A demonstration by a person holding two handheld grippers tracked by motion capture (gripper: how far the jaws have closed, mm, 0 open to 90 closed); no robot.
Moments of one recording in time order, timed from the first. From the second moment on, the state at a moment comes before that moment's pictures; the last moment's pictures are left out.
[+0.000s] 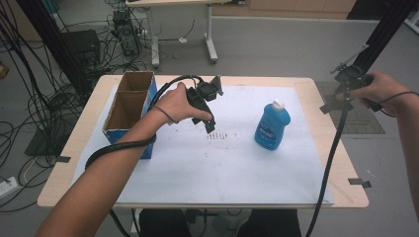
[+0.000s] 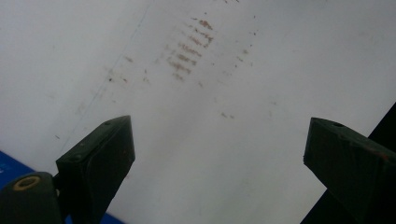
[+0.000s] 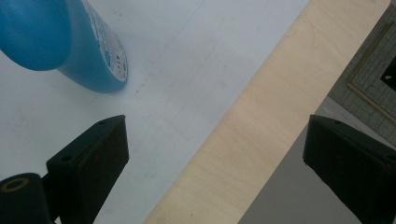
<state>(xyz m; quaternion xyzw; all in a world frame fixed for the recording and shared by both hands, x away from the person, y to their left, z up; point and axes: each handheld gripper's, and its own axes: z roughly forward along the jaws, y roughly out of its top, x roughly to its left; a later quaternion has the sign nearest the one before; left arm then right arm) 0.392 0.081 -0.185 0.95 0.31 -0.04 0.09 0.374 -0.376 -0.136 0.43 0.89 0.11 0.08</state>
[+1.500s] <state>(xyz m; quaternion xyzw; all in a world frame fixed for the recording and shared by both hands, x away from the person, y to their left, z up) 0.394 0.079 -0.190 0.94 0.31 -0.05 0.09 0.338 -0.402 -0.186 0.43 0.89 0.15 0.05</state>
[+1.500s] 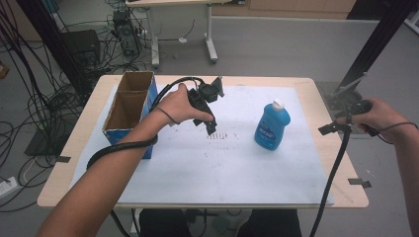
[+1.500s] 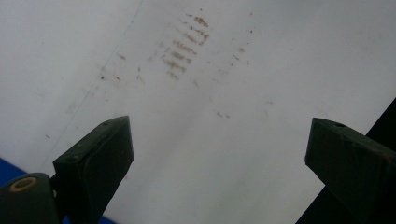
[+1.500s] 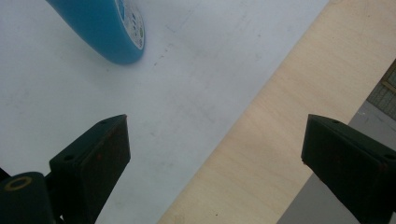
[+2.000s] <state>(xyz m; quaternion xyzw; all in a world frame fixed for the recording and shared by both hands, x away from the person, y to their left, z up) 0.392 0.078 -0.187 0.94 0.31 -0.05 0.09 0.328 -0.402 -0.200 0.42 0.89 0.15 0.05</state>
